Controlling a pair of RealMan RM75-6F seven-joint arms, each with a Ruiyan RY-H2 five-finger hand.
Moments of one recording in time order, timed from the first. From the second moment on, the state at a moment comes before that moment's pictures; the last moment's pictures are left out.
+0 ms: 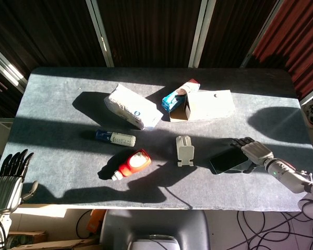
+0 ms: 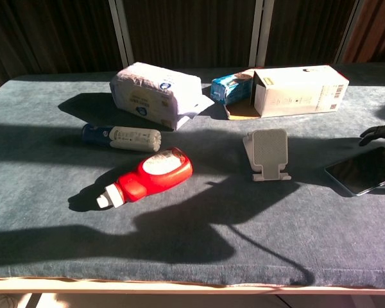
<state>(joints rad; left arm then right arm) -0.10 -1.20 -0.04 -1.57 1.56 1.54 0.13 0.70 -1.36 -0.24 -0.81 -1.72 0.77 0.63</state>
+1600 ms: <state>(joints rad) -0.10 -1.19 -0.03 -1.57 1.58 1.55 0.12 0.65 -1.48 -0.23 -0.71 -1.72 0.91 0.52</state>
